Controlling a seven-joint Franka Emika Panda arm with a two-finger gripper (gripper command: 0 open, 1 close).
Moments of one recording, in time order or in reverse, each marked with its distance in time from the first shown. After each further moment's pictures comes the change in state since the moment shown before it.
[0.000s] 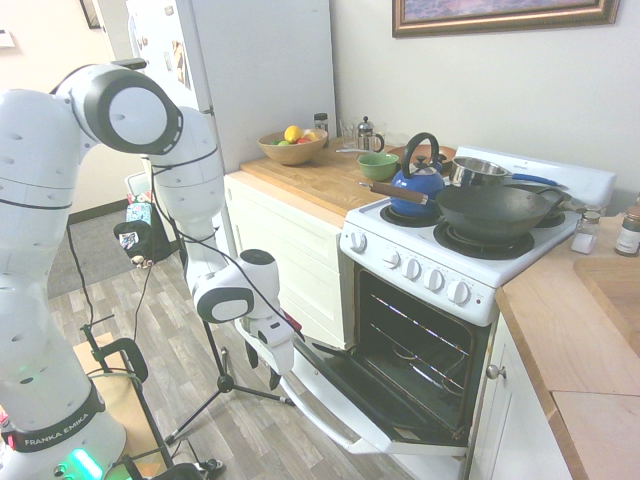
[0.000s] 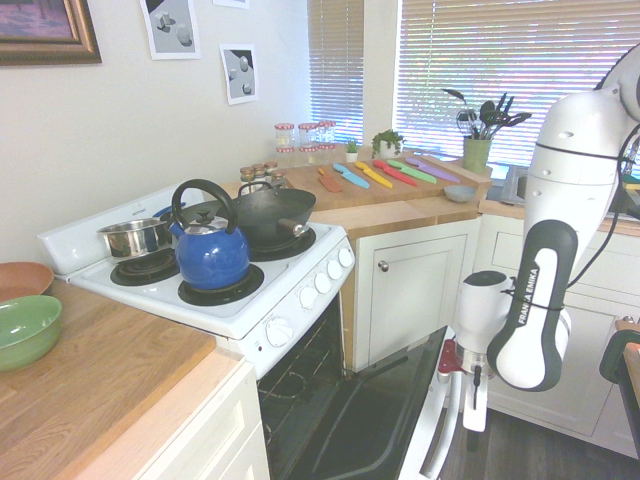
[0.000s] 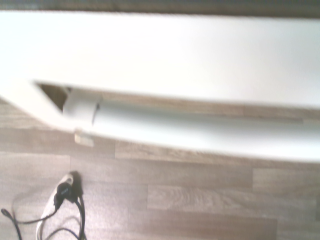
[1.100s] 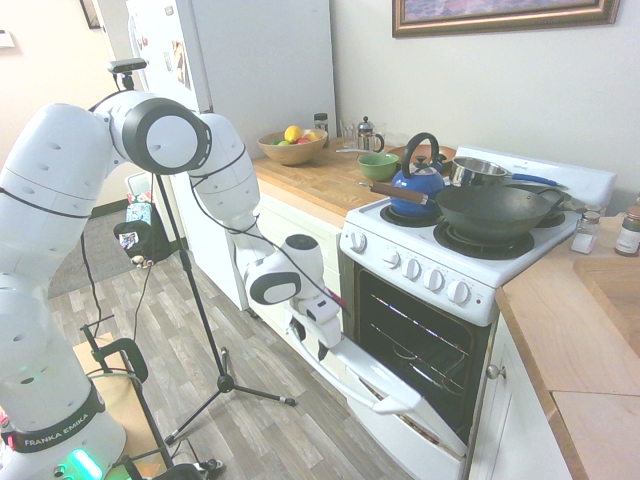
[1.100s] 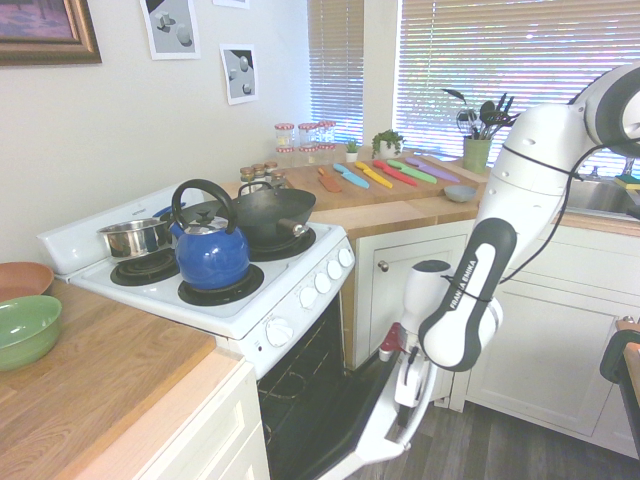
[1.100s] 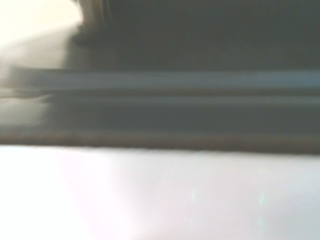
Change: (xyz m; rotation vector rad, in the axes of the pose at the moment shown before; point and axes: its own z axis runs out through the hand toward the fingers) arm 0.100 -0.104 -0.033 0.122 0.107 0.024
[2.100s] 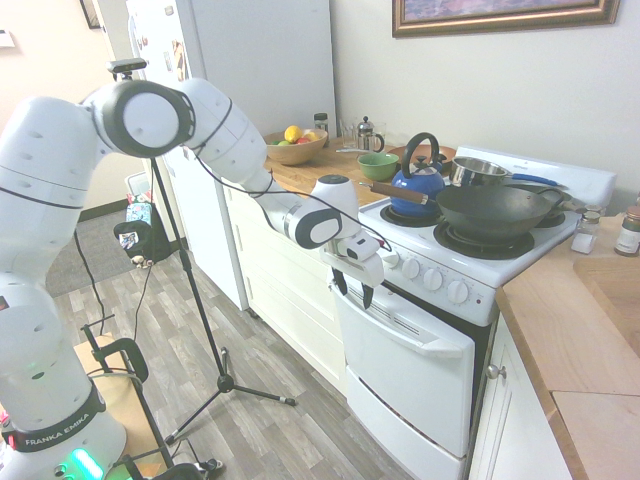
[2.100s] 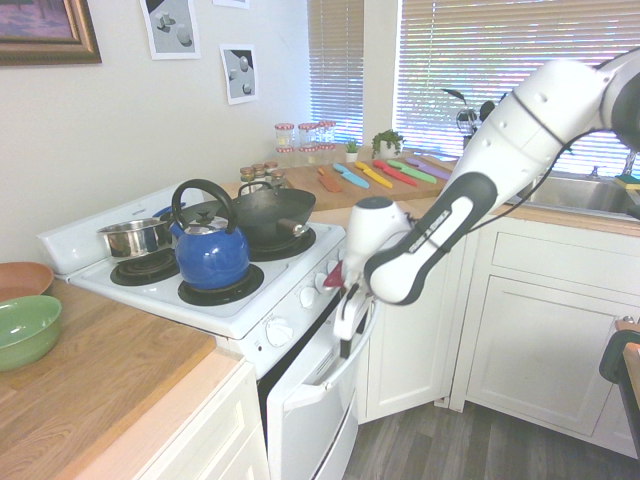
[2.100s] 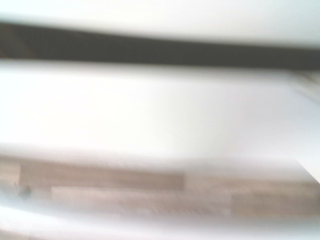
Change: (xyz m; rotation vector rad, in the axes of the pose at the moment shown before) arm 0.092 -0.025 -0.133 -0.024 0.101 -0.002
